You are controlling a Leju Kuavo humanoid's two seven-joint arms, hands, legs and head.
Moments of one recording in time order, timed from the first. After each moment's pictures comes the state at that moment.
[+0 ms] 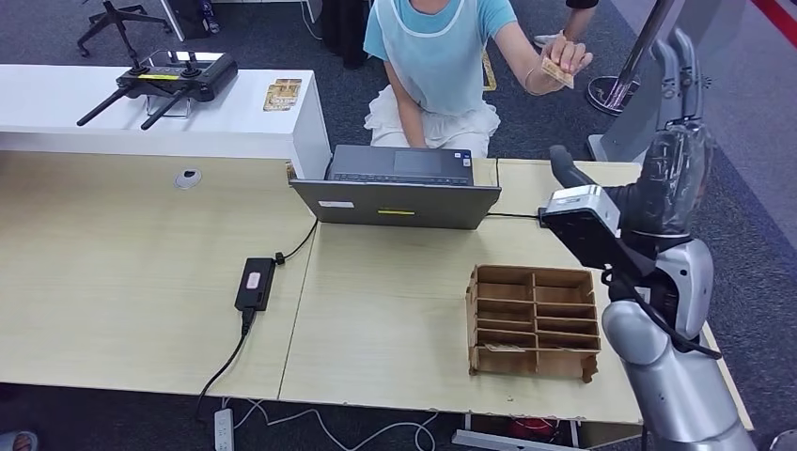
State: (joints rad) left arm -0.03 -0.02 -0.97 -0.13 0.93 0.02 -0.07; right arm -0.48 -0.28 0.30 -1.74 0.89 -0.42 -0.07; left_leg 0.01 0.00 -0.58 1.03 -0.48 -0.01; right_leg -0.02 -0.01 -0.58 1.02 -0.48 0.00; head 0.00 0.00
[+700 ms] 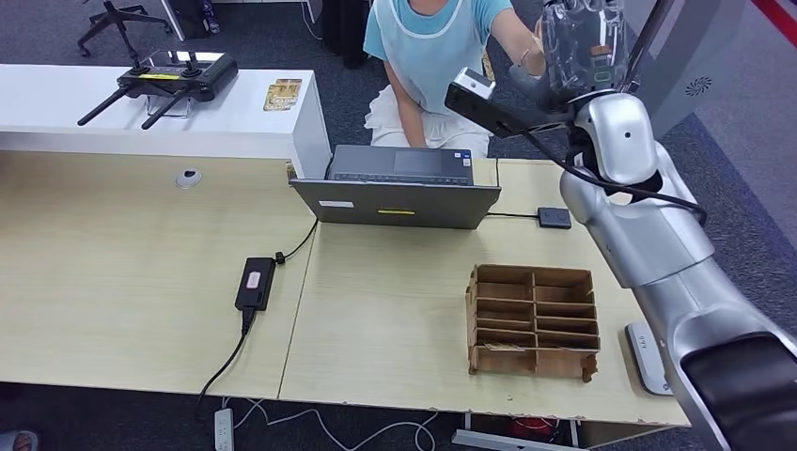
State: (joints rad) left arm -0.07 -0.01 -1.04 -0.15 0.86 -0.01 0.01; right arm -1.05 -0.23 0.60 -1.07 1.19 -0.27 0.06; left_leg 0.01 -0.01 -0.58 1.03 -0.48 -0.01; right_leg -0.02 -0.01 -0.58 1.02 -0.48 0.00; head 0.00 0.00
